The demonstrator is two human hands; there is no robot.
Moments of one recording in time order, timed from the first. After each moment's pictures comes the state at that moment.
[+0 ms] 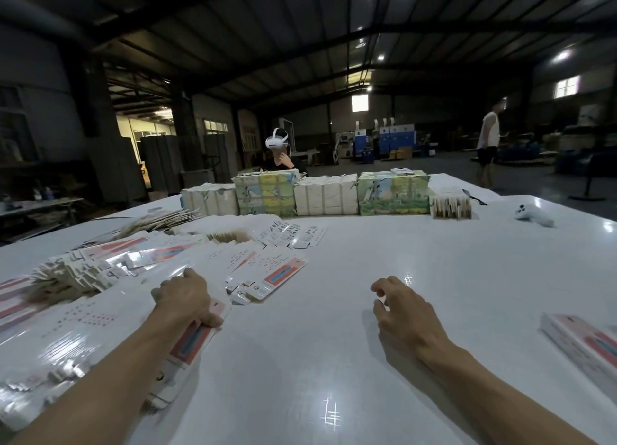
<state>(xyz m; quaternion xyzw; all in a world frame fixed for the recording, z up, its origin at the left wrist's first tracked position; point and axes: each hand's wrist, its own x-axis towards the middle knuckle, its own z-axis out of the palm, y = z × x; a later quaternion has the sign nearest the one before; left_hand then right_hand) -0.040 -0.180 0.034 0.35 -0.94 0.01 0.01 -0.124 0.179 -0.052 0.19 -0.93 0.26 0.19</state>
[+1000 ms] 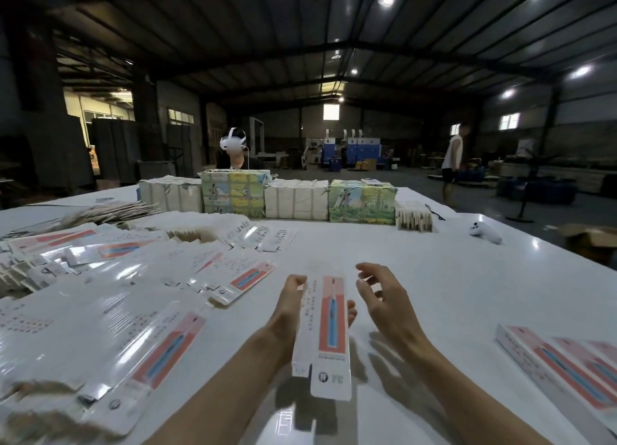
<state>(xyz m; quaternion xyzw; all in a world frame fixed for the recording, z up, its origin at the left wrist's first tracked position) -0.102 -0.009 -0.029 0.01 -0.59 -0.80 -0.11 -0.130 0.188 -0.031 0.20 -0.81 0.49 0.25</state>
